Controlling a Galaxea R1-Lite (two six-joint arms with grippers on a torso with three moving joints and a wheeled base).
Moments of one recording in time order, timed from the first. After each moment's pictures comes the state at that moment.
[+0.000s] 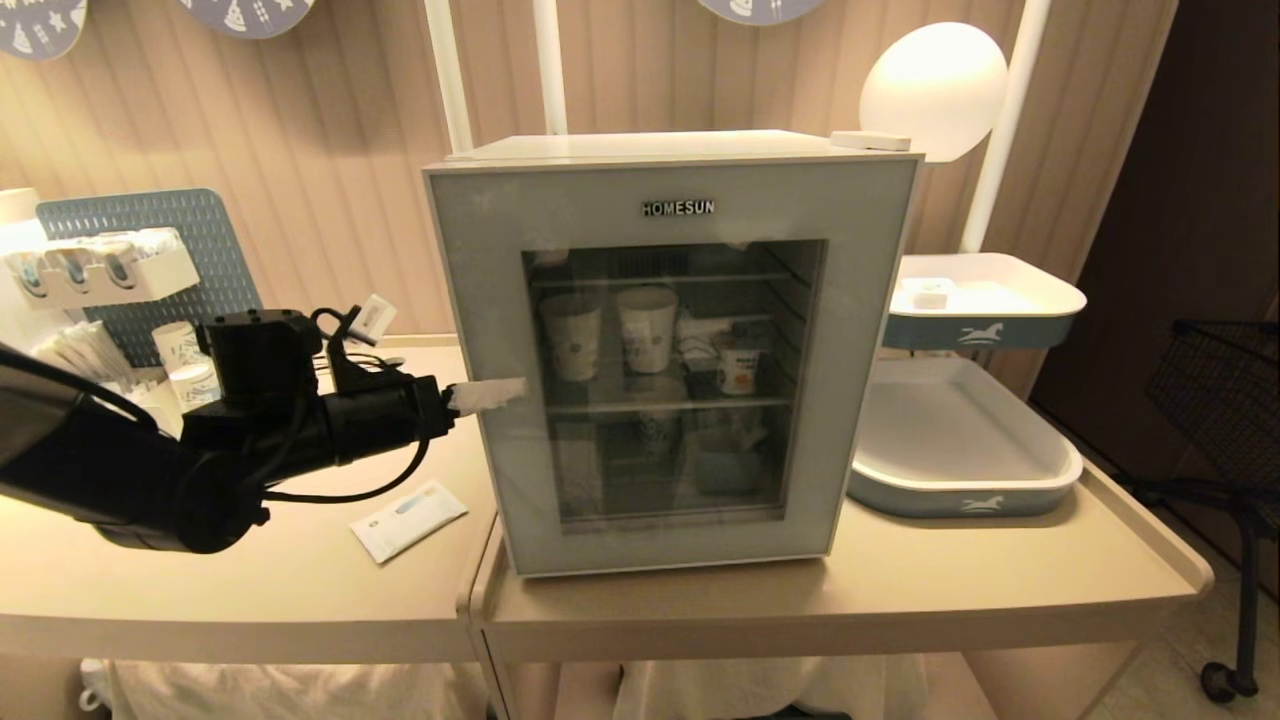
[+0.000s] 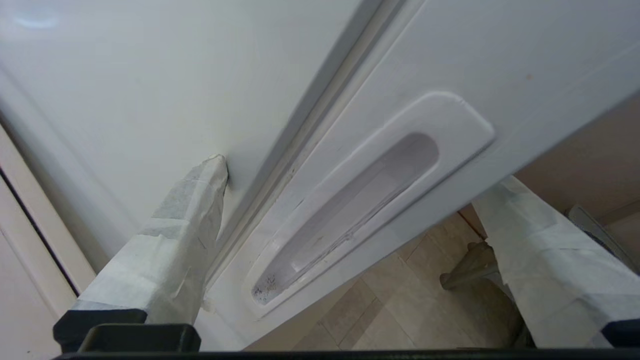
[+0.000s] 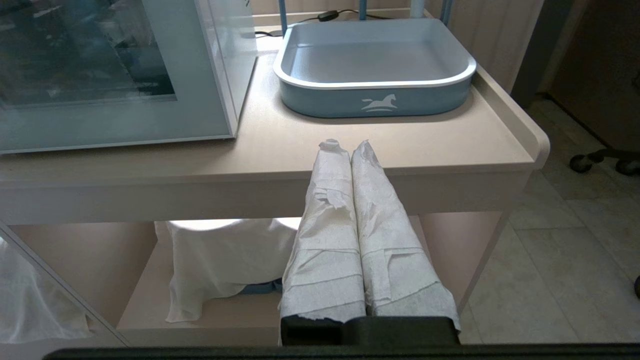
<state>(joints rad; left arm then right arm) -0.10 1.94 -0.89 -0.85 -0.80 -0.36 0.00 0.00 -0.01 0.04 0.00 -0.01</state>
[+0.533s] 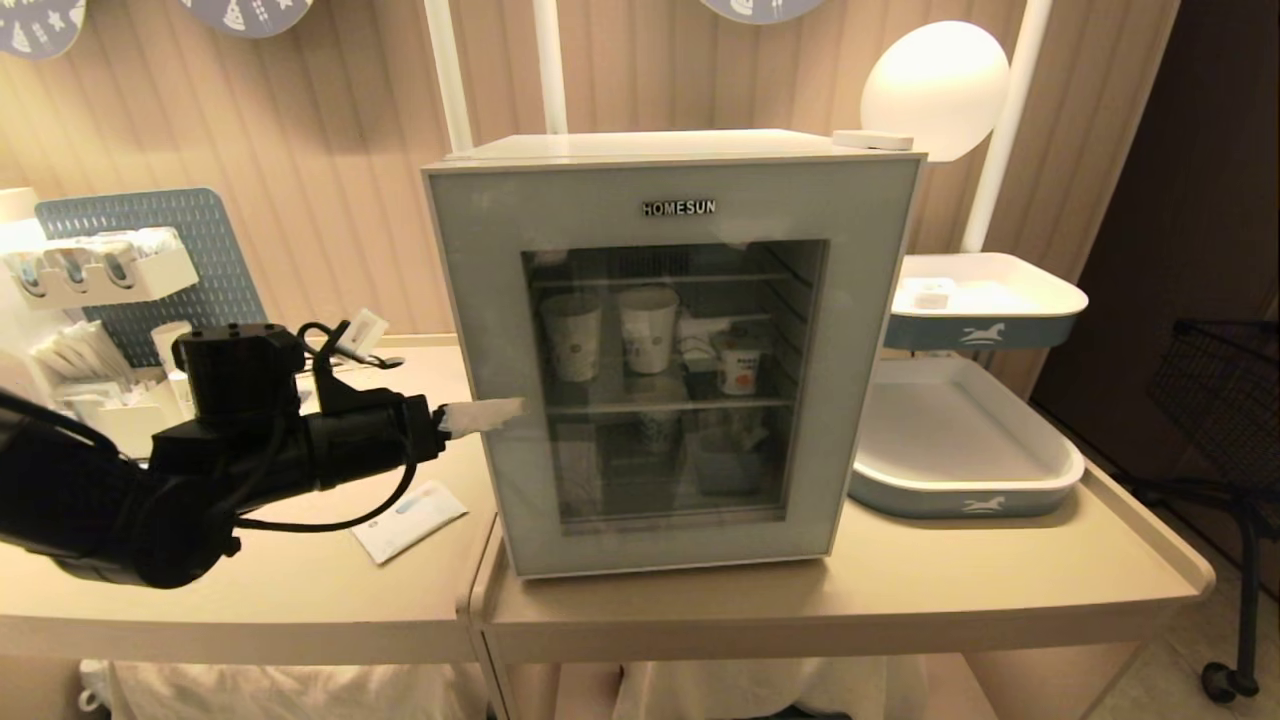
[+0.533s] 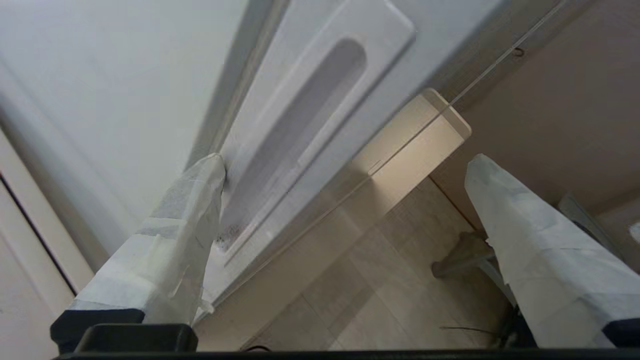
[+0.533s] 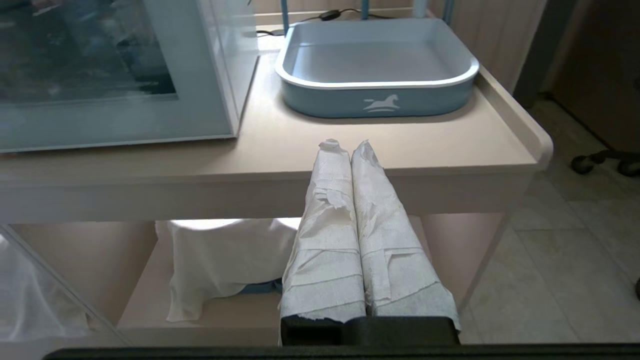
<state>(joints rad) -0.11 1.85 -0.78 -0.85 -0.80 -0.36 0.00 0.00 -0.01 0.04 0.00 -0.01</state>
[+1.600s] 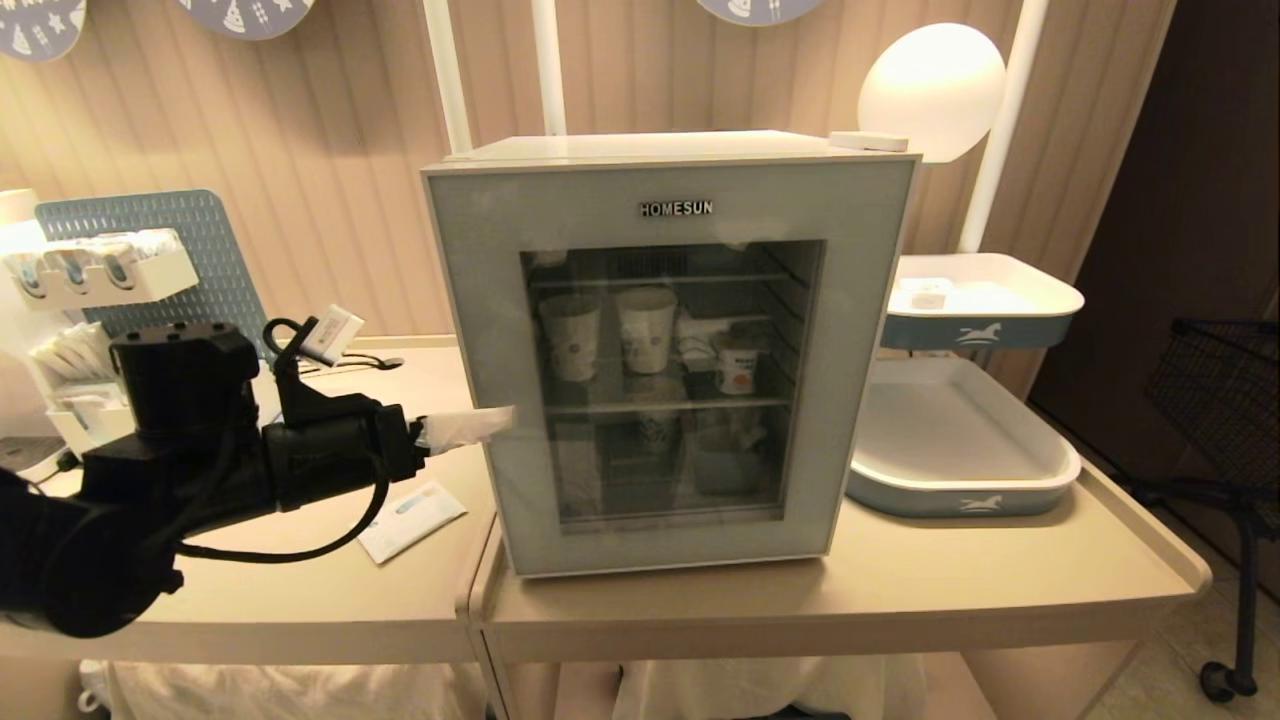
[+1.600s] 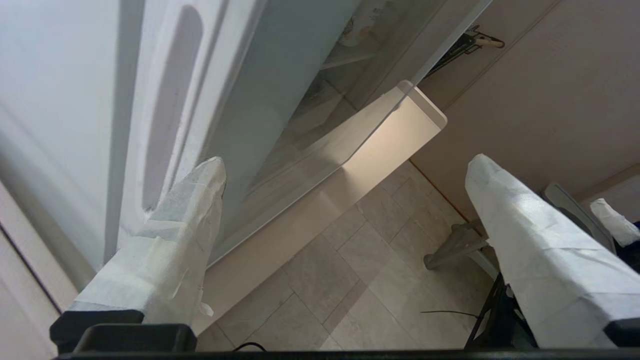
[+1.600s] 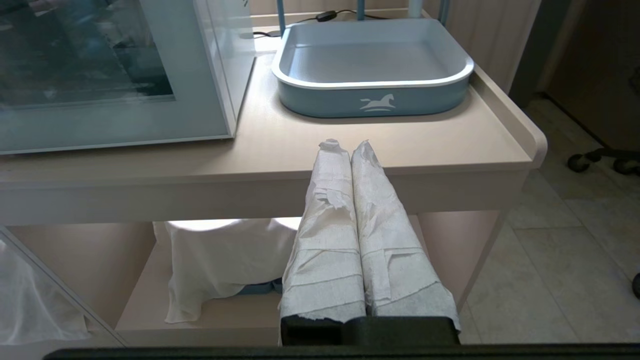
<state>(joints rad) -0.12 1.71 -0.68 -0.83 -0.80 -0.35 0.00 0.00 -0.01 0.04 0.00 -0.01</state>
